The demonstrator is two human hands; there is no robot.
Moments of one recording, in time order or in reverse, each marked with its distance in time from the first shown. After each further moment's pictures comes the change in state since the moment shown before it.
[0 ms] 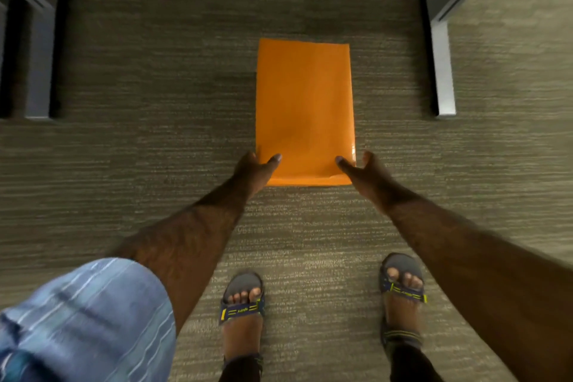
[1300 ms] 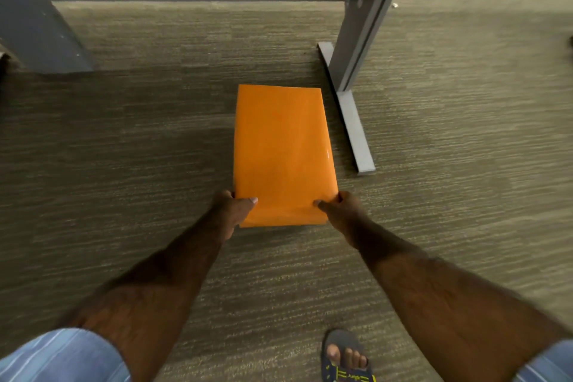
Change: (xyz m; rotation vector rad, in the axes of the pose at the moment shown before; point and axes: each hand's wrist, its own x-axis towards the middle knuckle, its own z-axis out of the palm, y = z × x) left_hand 0.053 0.141 0.155 -0.251 0.009 0.093; right_hand 0.111 0.072 -0.155 0.217 0.173 -0.008
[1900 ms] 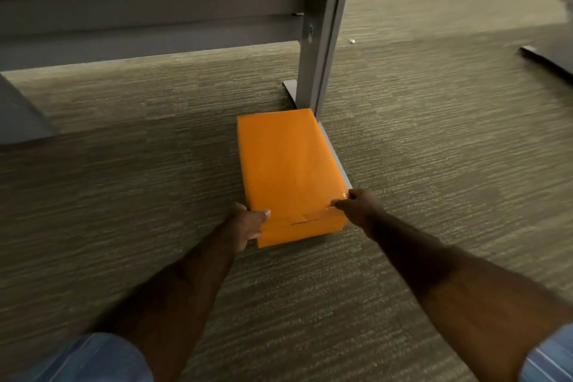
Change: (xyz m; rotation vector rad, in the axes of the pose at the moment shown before) left_hand 0.055 0.066 0.107 -0.016 -0.103 0.026; right_hand 0.113 0.005 -0.085 -0.020 0.112 -0.061
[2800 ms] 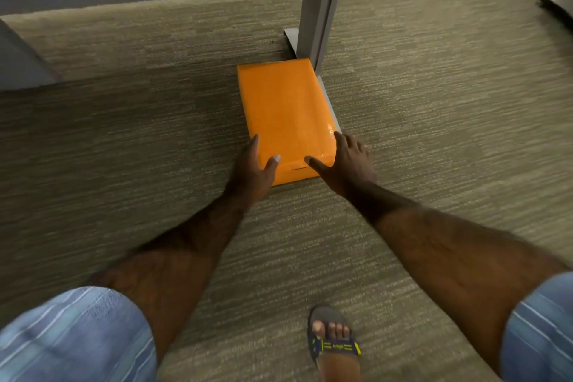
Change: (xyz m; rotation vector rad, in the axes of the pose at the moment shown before) left_hand -0.141 0.026 -0.002 0.536 0.141 0.473; right_hand -0.114 -0.035 -0.022 -0.632 0.159 -0.382
